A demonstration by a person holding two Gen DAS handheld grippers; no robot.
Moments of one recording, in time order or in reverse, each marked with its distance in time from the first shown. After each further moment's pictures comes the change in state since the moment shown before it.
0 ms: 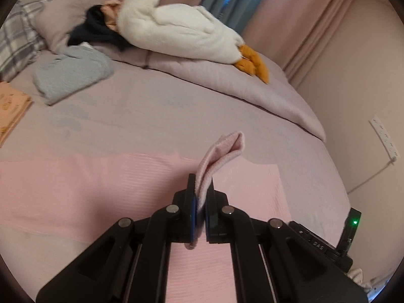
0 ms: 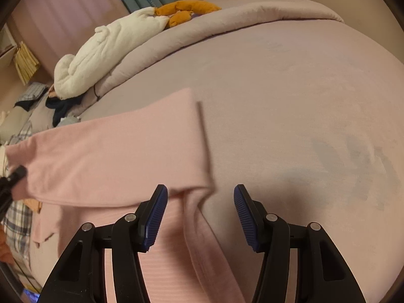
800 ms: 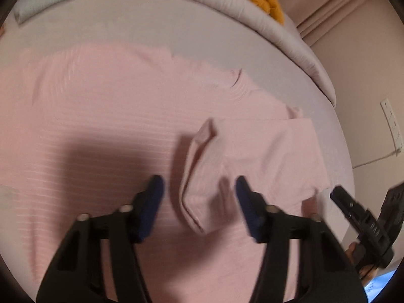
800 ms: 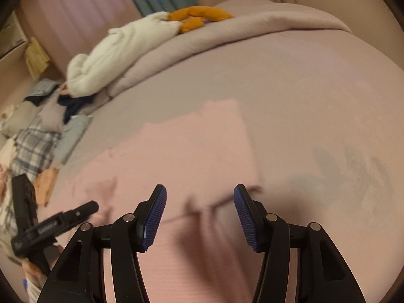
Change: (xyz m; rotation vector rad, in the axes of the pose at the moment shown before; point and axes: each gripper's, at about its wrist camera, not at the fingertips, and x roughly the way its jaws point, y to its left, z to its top) left arm 0.119 -0.001 -0.080 -0.085 0.294 -0.040; right arm -0.017 0.018 -0.008 -0.037 -0.028 0.012
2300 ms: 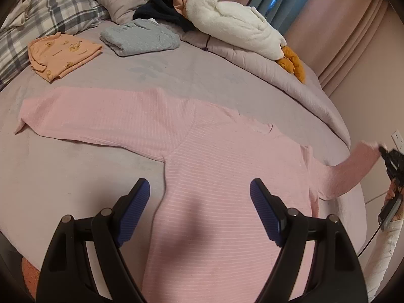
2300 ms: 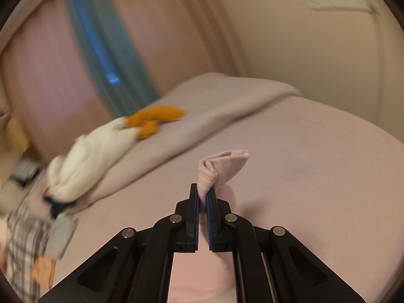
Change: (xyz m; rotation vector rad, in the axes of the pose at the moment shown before) left arm -0.169 0.051 -0.068 -0.084 -0.309 0.178; right arm -0.099 -0.054 0.137 0.129 -0.402 -0.083
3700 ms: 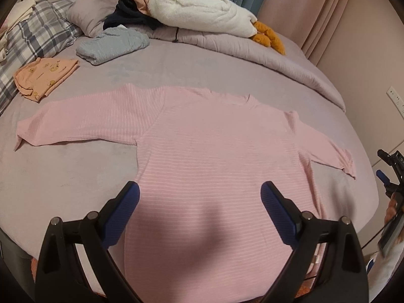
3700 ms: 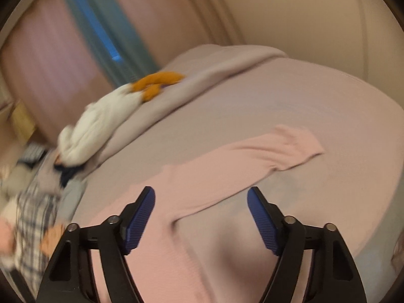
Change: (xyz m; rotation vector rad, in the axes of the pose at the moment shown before) left arm 0.000 -0.052 -0.037 0.196 0.052 0.015; right arm -0.073 -0.044 -0.087 0.110 0.153 -0.054
